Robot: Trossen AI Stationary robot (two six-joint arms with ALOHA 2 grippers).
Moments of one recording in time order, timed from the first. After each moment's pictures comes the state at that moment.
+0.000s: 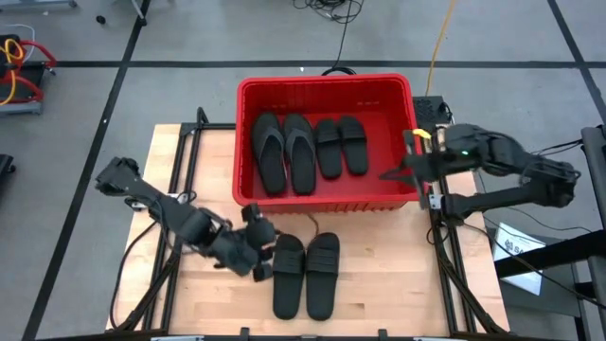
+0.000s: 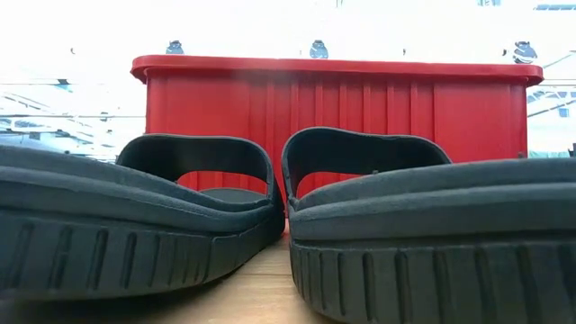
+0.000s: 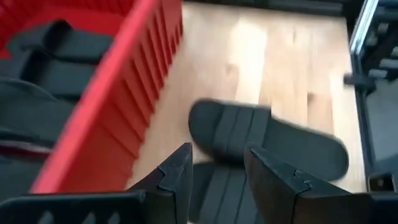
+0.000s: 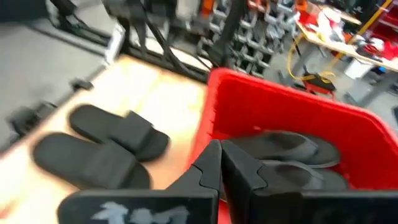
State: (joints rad) left arm -0.54 1.54 1.46 -0.79 -0.55 -0.57; right arm -0.09 0.85 1.19 -0.71 -0.18 -0.36
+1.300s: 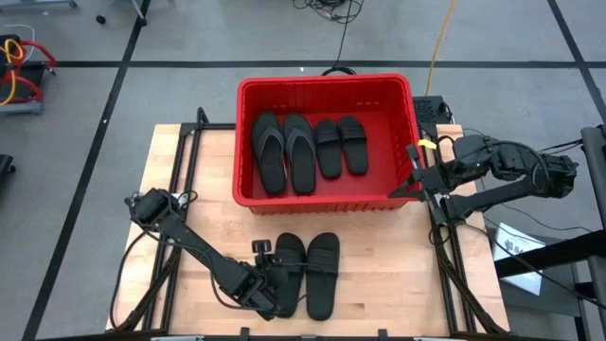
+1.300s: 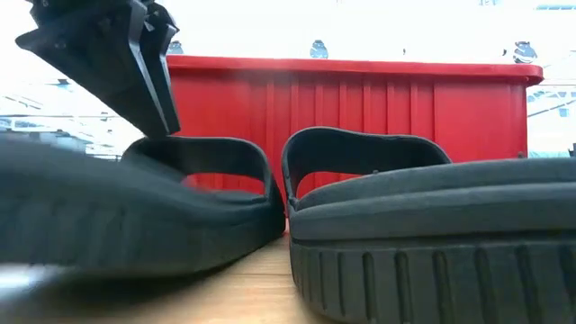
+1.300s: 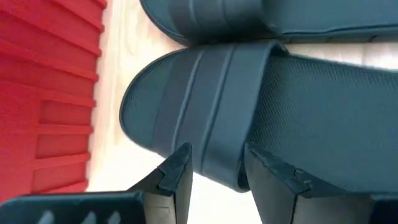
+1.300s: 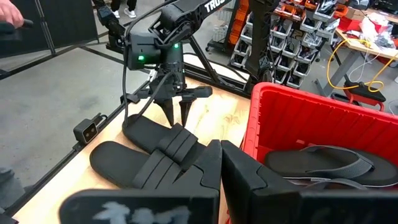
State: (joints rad) left arm -0.64 1.96 1.46 -0.92 -0.53 -0.65; right arm 0.08 0.82 1.19 -0.72 -0.18 -0.25
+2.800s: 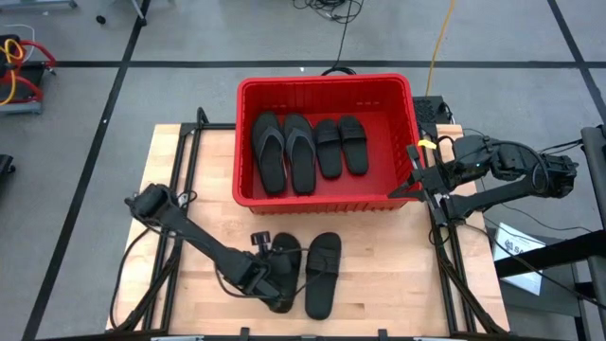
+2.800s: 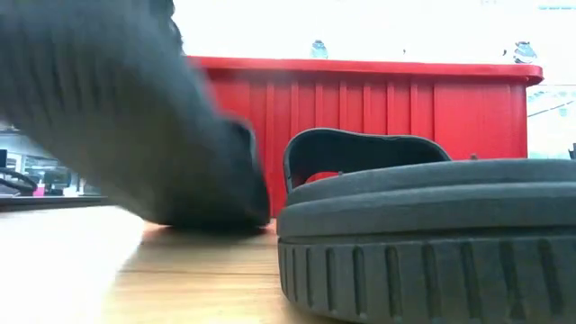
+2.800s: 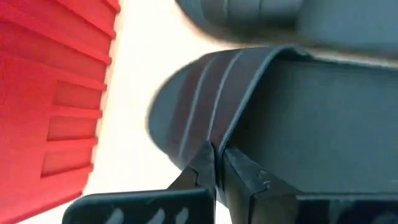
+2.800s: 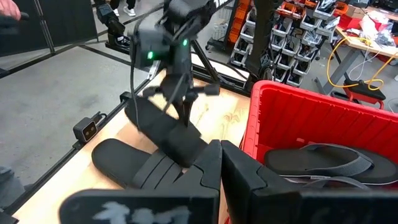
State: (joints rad) left arm -0.59 1.92 1.46 -0.96 -0.48 -0.71; right arm 0.08 0.82 1.19 -0.73 -0.18 -0.25
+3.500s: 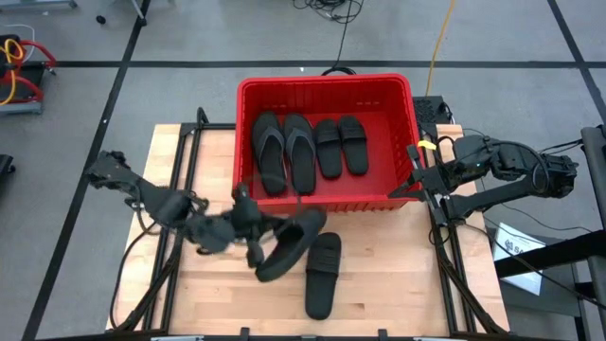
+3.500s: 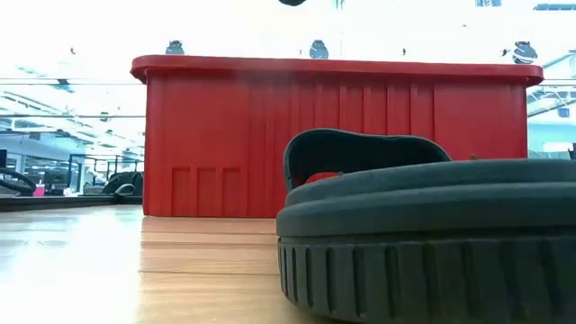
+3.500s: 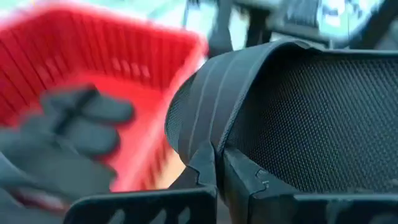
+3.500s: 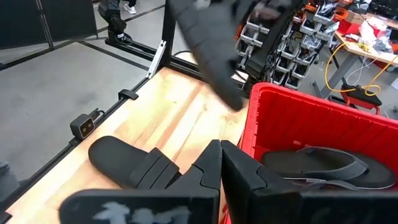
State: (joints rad) left arm -0.50 1.40 1.46 -0.62 -0.64 -0.49; right arm 0.08 0.82 1.19 -0.73 -0.18 -0.28
